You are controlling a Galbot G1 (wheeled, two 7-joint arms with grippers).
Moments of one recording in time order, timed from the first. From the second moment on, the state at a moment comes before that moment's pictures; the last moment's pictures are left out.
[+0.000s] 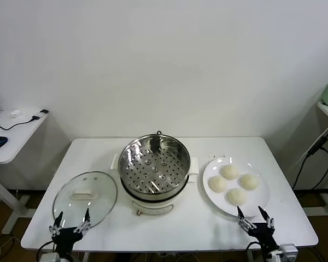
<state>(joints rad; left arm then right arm) 1.75 -1.48 -0.72 -2.01 -0.14 0.08 -0.06 -1.59 1.12 0.61 1.86 0.44 -0.07 0.02</state>
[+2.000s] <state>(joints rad) 1.75 -1.50 -0.68 -2.00 -0.11 0.04 -0.07 0.25 0.91 -1.21 0.85 0.24 -0.18 -1.02</state>
